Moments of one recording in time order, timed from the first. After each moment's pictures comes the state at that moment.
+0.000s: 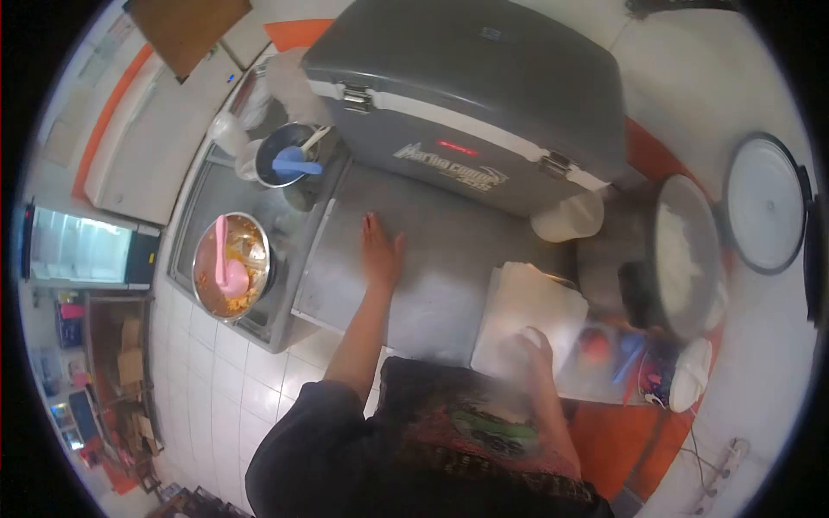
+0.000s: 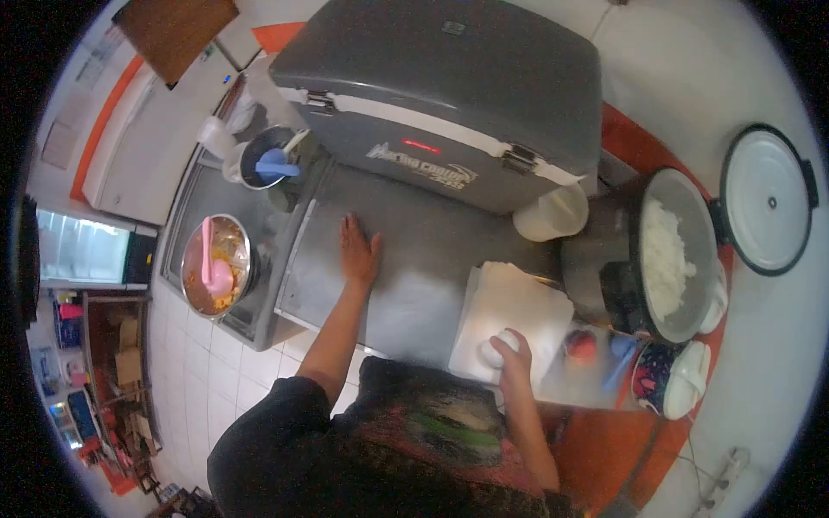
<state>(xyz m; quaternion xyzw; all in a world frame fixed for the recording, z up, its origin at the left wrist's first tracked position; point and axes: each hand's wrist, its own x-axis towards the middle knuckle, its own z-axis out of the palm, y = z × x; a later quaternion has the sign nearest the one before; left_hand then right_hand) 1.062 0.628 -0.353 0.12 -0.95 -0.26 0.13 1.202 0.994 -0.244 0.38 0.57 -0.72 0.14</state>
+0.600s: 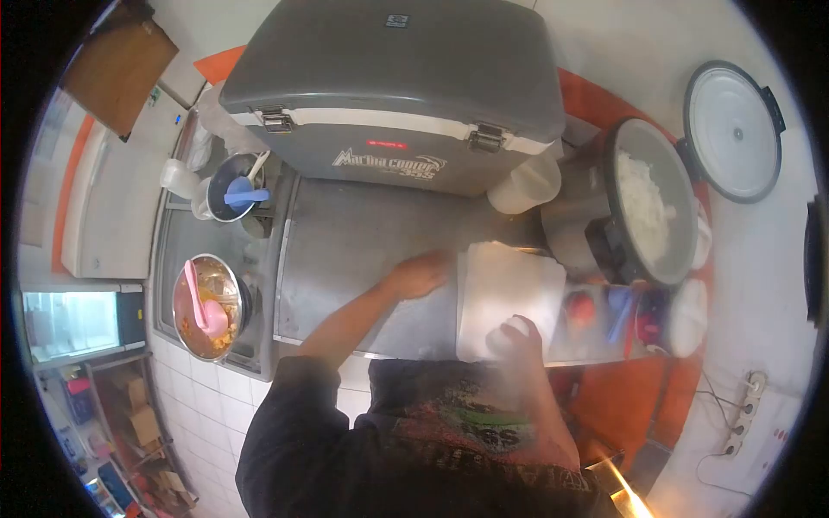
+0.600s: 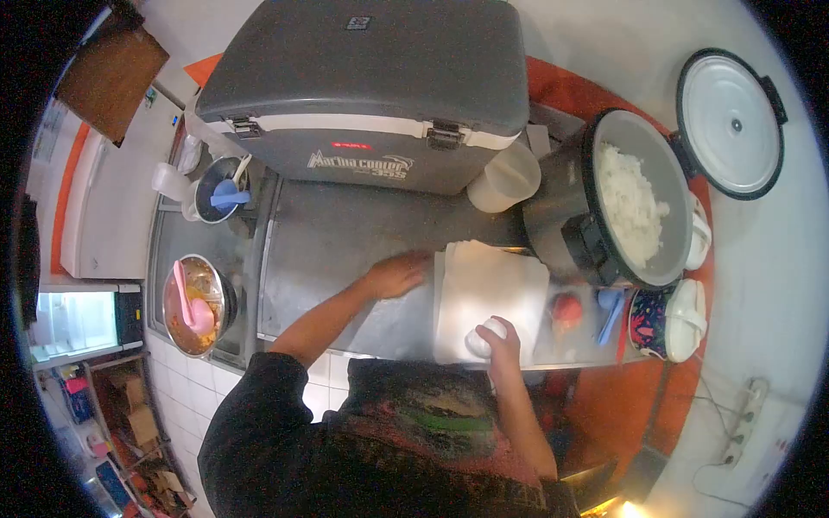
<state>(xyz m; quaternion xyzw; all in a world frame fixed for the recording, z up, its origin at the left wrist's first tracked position) 1.048 0.734 -0.384 -0.39 -0.83 -0.35 -0.17 1.234 1.005 -0.254 0.41 0.55 -0.73 0.08</state>
